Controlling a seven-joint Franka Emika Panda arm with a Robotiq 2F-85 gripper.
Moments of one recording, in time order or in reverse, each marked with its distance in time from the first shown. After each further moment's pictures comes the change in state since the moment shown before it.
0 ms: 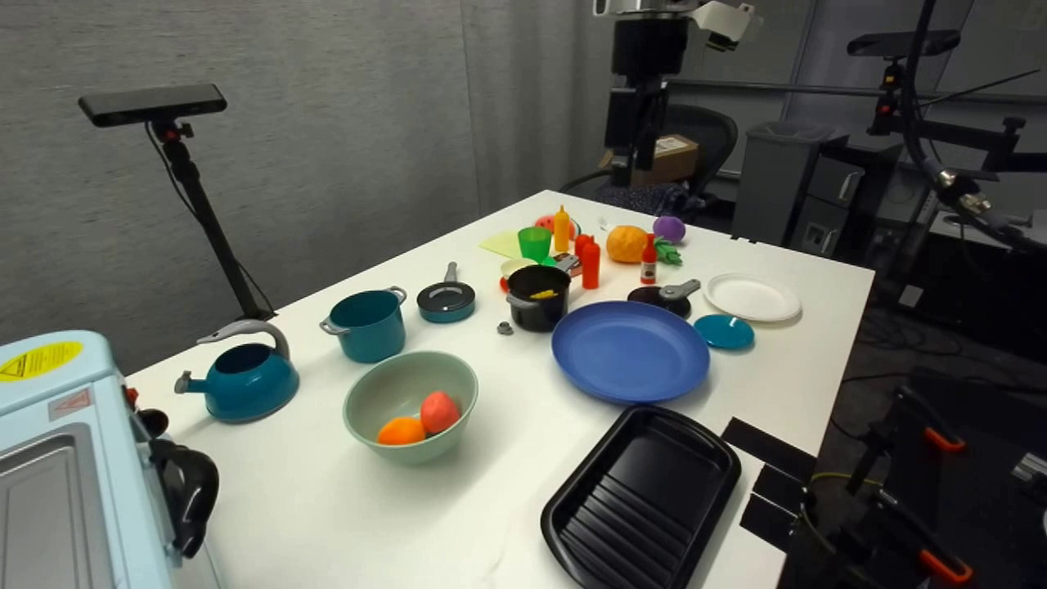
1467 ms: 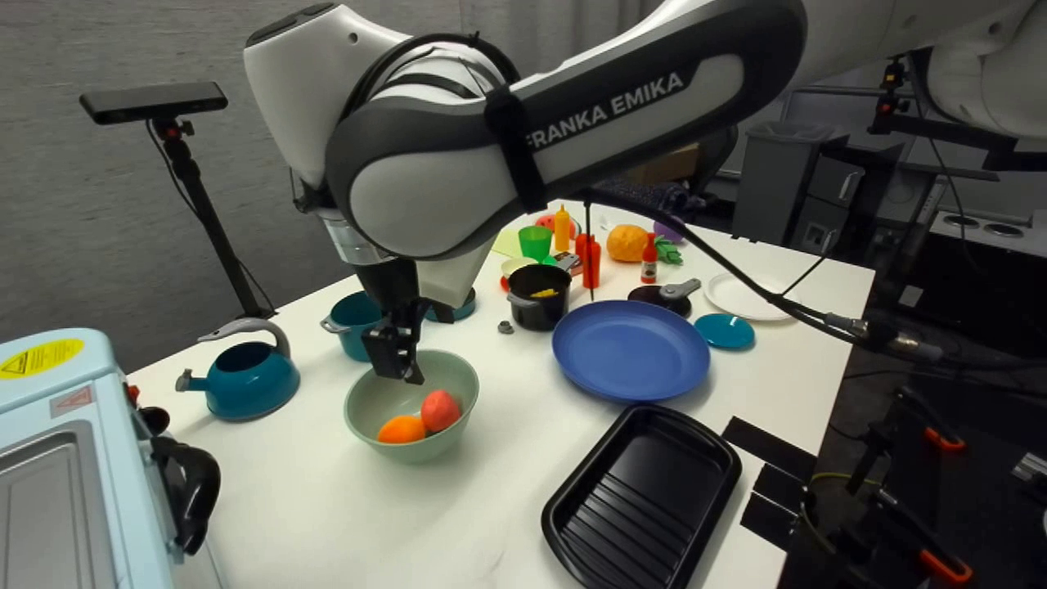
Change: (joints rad) arm 0.418 0.816 0.015 0.834 -0.345 -0.082 0.266
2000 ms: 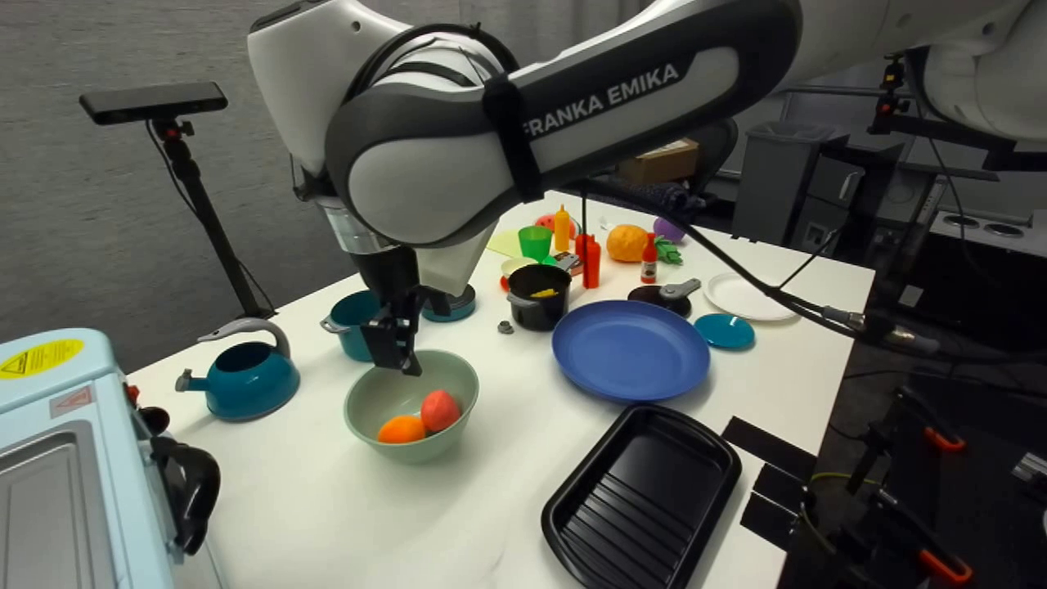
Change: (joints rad) arm -0.009 0.004 0.000 0.018 0.003 0.001 -0.023
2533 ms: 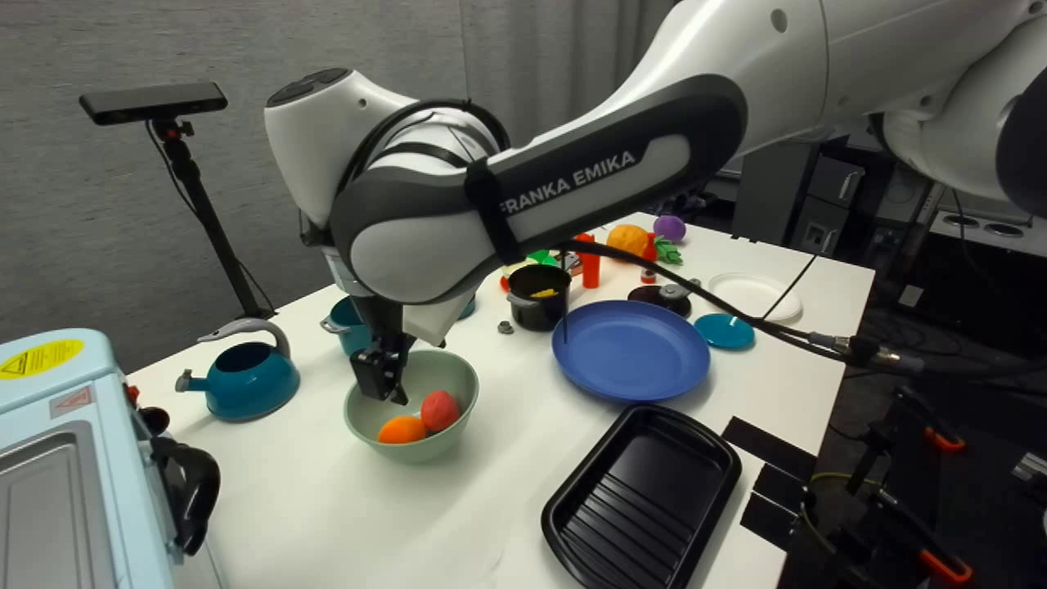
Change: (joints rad) arm 0.003 0.118 -0.013 0.083 0.030 0.064 0.109
